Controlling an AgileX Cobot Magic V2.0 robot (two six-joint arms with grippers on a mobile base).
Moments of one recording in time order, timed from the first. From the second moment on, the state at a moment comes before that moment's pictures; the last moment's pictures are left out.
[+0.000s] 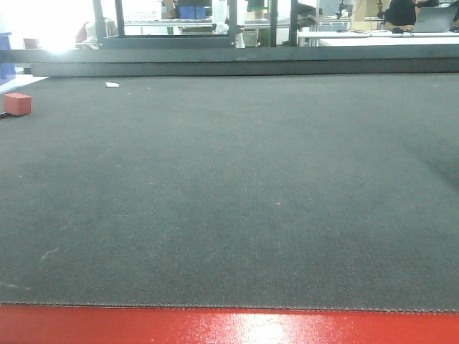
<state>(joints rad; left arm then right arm) -0.07 -0.01 0.03 -0.08 0.12 0.05 0.19 0.17 -0.73 -0.10 0.76 0.18</state>
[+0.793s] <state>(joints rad) -0.07 -0.01 0.03 -0.08 0.12 0.05 0.19 0.17 -0.73 -0.10 0.76 0.18</state>
